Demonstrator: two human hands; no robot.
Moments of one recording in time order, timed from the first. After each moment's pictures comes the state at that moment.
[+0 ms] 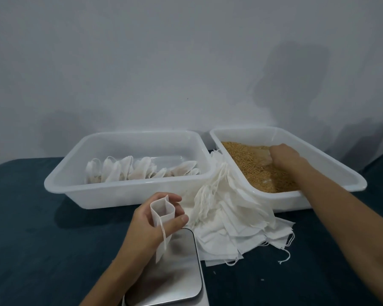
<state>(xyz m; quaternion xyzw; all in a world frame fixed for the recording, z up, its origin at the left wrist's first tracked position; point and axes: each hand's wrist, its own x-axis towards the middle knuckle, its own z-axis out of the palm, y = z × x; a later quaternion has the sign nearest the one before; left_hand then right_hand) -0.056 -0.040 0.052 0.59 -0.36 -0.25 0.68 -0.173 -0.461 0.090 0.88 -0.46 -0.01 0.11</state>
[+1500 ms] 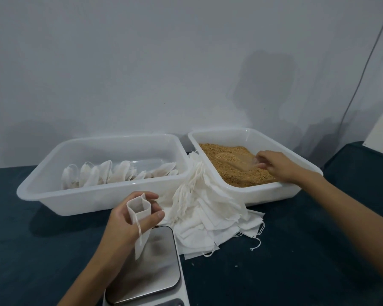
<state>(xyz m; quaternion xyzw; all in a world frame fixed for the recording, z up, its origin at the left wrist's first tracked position) -0.053 -0.038 0.048 0.59 -0.38 -0.24 0.67 -0.265 -0.416 0.103 0.93 -0.32 0.14 -0.07</state>
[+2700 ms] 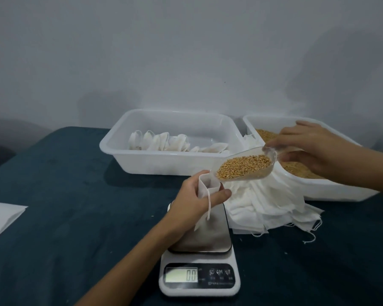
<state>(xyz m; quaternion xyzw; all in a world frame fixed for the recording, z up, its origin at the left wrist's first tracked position) -0.068 -0.033 0.047 0.58 -0.41 -0.27 0.66 -0.228 -0.254 0.181 0.99 -0.02 0.11 0.00</state>
